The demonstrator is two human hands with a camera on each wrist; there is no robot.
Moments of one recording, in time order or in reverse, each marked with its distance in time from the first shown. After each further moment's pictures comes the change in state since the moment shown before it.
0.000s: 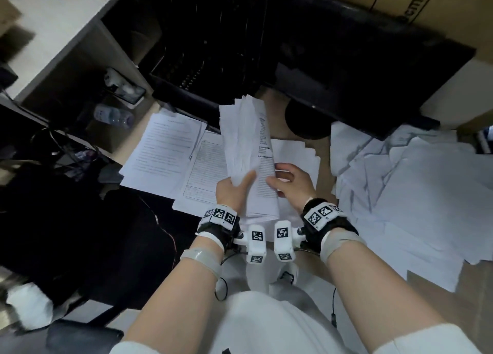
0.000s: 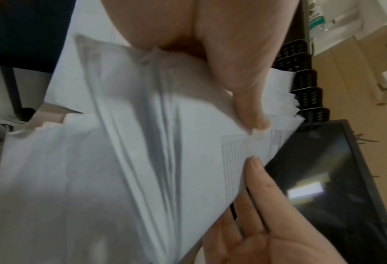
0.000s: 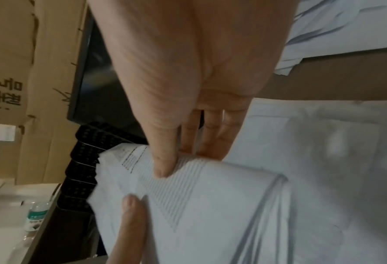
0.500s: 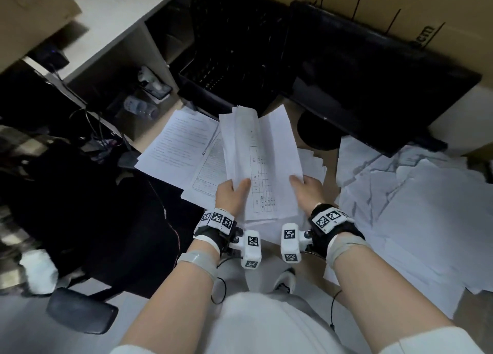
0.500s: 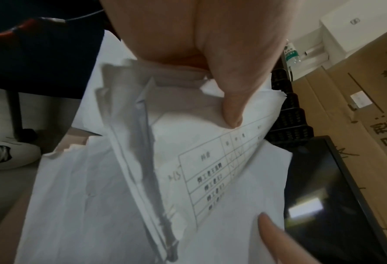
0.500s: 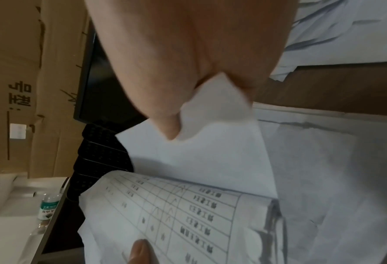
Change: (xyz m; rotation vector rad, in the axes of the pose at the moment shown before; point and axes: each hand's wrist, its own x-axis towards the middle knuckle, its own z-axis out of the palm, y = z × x) left_hand -0.050 0.000 -0.020 0.022 0.060 0.067; right_hand -0.018 0.001 -0.014 -0.146 0.098 0.015
